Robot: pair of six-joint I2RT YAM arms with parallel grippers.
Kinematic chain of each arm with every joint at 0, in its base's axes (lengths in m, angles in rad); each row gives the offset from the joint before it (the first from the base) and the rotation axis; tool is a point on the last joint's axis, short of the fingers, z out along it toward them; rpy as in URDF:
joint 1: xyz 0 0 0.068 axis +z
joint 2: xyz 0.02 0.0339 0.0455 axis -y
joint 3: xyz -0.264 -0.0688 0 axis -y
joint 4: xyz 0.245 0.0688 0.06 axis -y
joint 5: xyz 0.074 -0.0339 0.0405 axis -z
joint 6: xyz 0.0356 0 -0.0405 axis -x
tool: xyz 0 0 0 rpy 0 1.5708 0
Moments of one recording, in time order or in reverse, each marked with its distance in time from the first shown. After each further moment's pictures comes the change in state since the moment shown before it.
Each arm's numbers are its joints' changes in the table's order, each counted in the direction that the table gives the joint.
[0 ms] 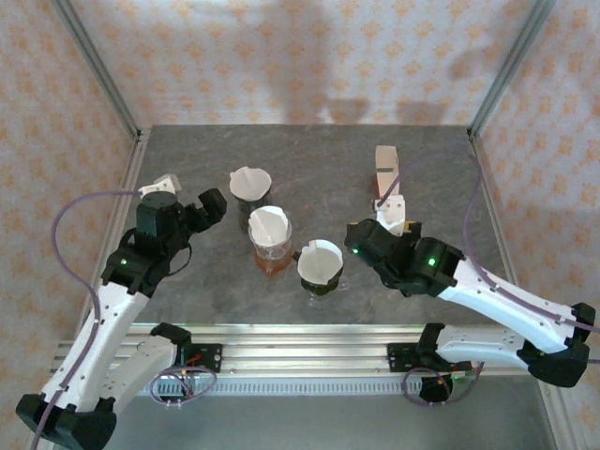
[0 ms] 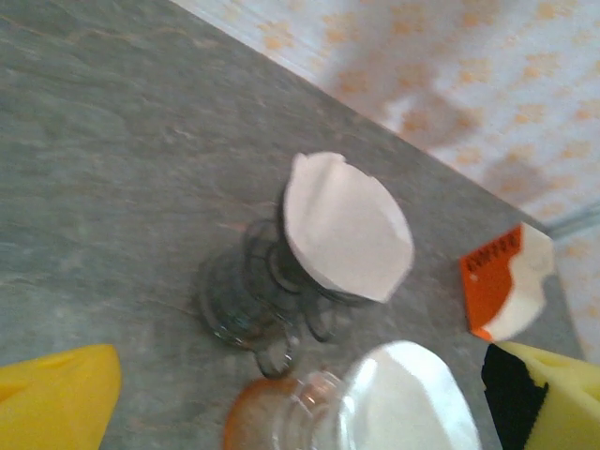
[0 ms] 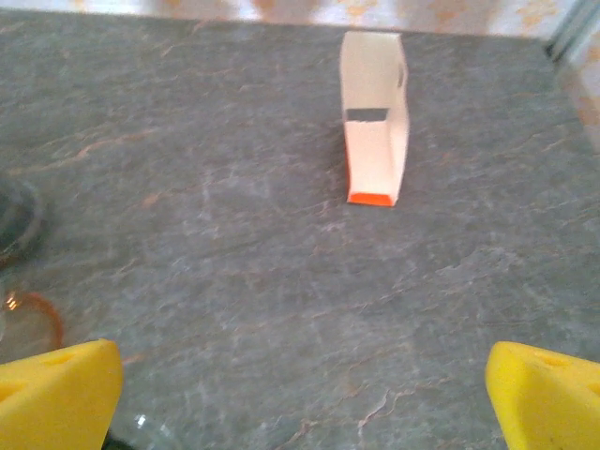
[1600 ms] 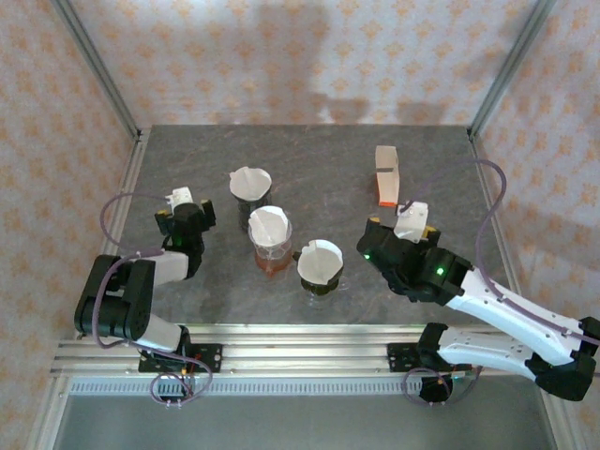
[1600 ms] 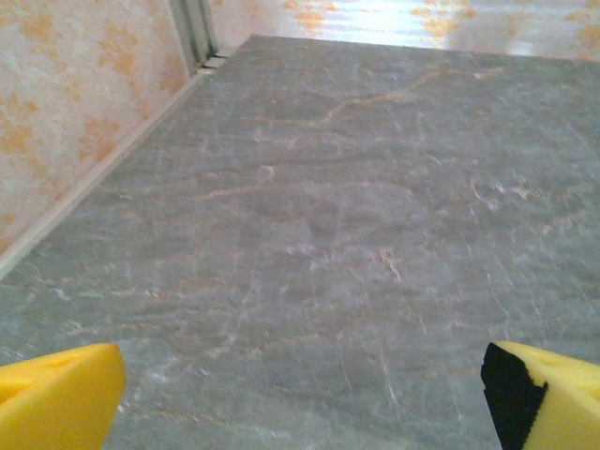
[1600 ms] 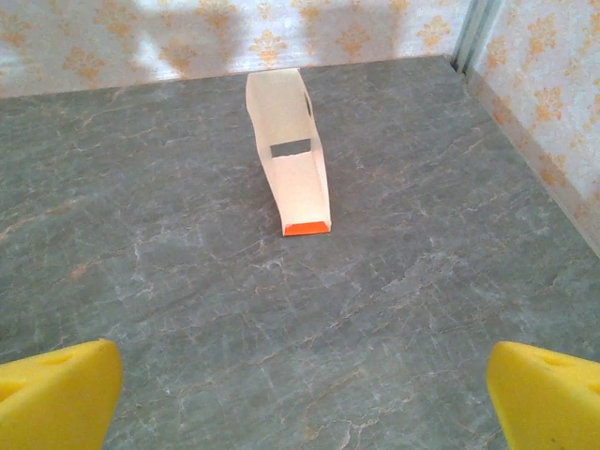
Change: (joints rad) left arm 0.181 -0.697 -0.529 1.321 -0.296 -0.547; right arm -0.050 0.103 -0.149 0.049 0.137 -0.108
